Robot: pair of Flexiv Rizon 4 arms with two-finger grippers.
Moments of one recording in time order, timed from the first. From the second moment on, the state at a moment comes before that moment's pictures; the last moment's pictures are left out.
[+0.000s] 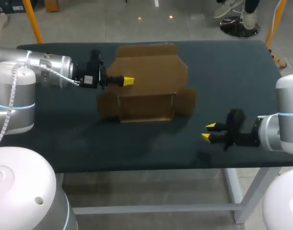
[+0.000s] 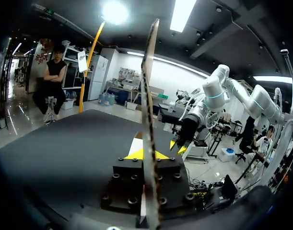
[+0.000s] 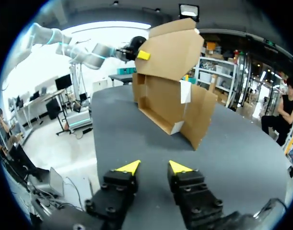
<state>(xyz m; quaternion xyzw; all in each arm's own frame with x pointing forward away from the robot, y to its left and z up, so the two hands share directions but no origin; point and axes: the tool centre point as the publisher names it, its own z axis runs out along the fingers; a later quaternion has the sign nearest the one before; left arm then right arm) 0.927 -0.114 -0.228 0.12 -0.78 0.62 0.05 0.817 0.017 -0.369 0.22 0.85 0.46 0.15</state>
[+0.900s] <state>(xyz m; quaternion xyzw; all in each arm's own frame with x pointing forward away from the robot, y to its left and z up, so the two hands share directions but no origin) 0.927 -0.114 -0.228 0.12 -0.78 0.62 0.05 0.929 0.019 -0.367 0.18 0.85 0.48 0.14</state>
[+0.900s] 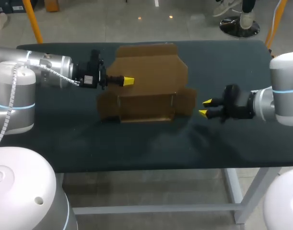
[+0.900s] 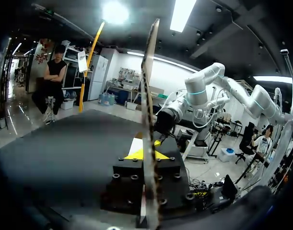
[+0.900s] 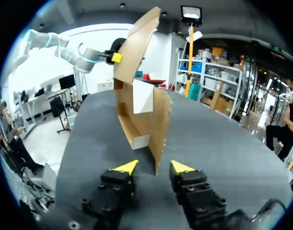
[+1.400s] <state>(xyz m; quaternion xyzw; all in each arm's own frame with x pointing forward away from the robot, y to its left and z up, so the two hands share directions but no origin) 0.927 -0.114 -0.228 0.12 -0.78 0.62 0.05 0.964 0.050 -0.381 0.15 0.85 0.49 0.11</state>
